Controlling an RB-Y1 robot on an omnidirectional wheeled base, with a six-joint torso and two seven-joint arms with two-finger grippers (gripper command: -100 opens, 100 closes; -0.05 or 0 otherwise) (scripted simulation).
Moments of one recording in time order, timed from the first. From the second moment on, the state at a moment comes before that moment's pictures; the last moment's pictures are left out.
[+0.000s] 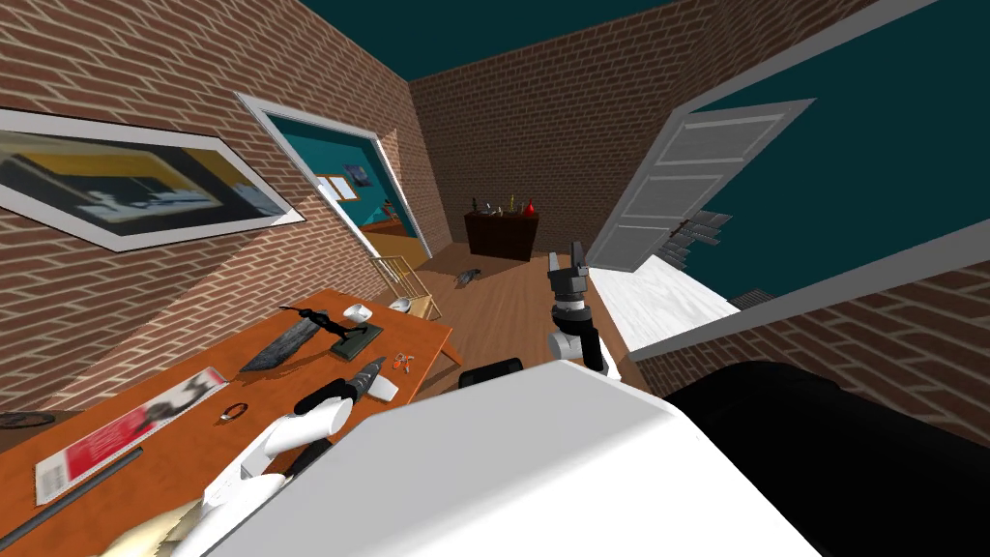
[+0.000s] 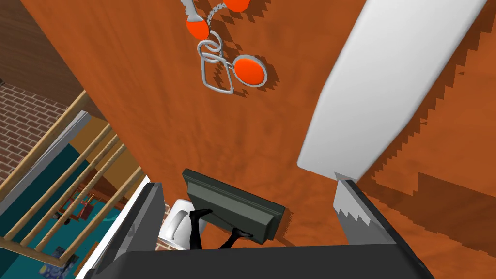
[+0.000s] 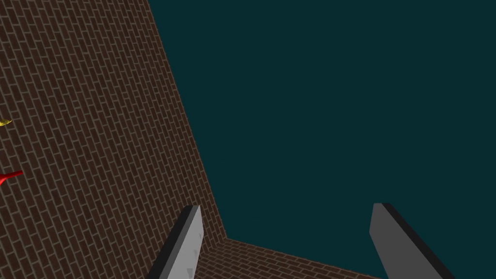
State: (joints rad) left arm 0.36 0.73 -0.02 -1.50 0.48 0.54 -0.40; right arm 0.50 -0.04 0.03 -2.34 -0.01 -0.51 -0.04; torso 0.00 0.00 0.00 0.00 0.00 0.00
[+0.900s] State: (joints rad) left arm 0.26 0.78 -0.10 -1.34 0.61 0.76 -0.47; right arm 0.50 -0.04 0.03 -2.34 -0.01 -0.51 -0.04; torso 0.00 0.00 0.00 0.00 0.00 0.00
